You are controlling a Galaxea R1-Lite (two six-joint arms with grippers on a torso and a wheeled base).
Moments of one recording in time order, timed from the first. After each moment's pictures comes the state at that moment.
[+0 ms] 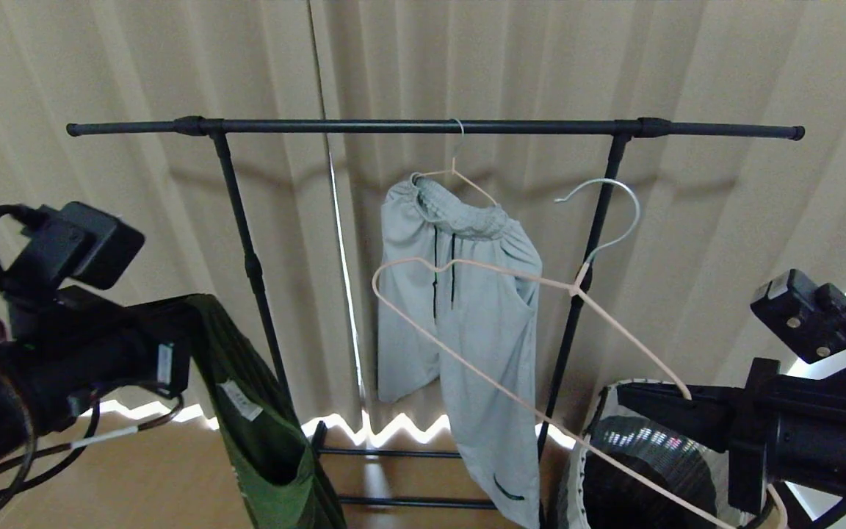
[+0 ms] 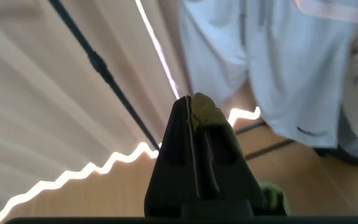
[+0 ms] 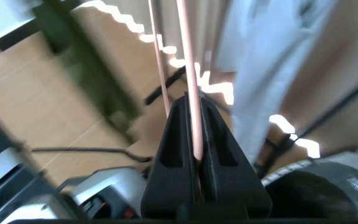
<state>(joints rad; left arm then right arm) -0.34 1.30 -0.59 -0.47 0.14 0.25 0.57 1.25 -0.54 -0.28 0.18 0.07</state>
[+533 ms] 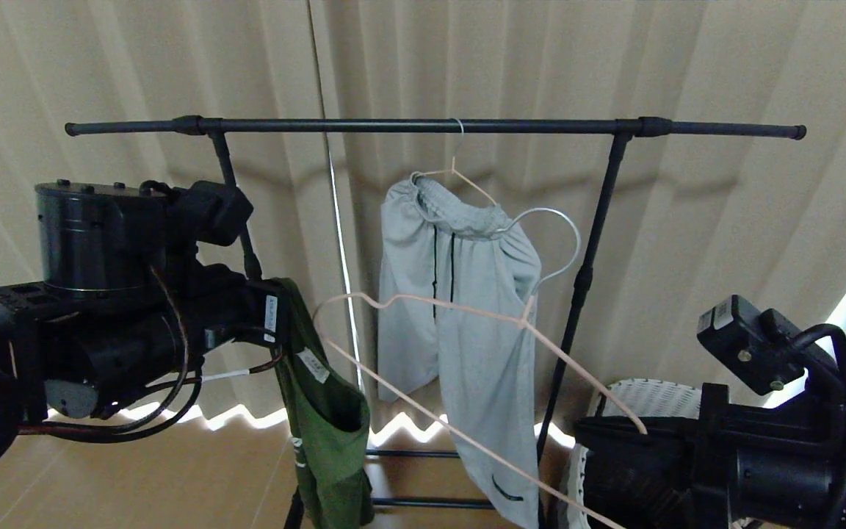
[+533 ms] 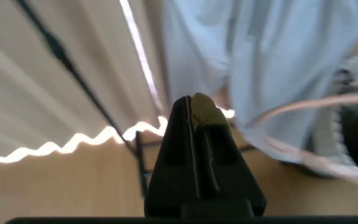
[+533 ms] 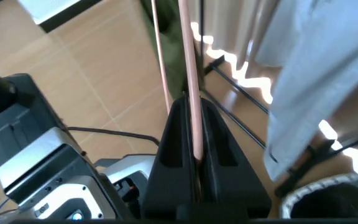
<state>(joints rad) -0.47 1.53 -0.82 -0.37 0.21 0.03 0.72 1.31 -0.55 -0.31 0.18 0.13</state>
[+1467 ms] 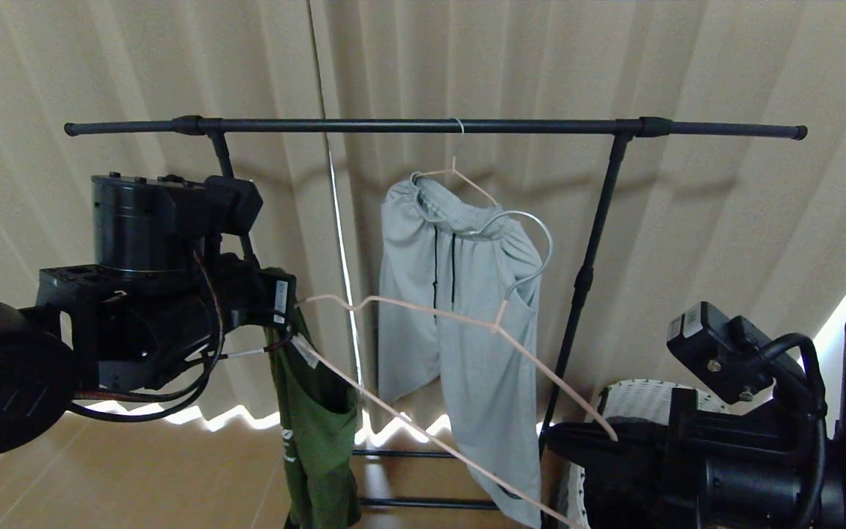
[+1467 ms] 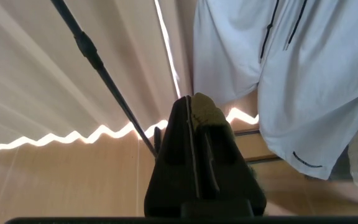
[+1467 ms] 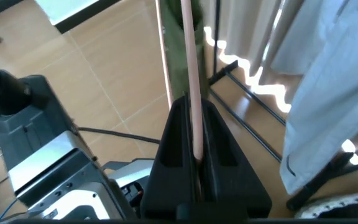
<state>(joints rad) -0.46 1.61 -0.90 -0.36 0.37 0.04 0.78 1.36 -0.54 -0.40 0.17 0.15</state>
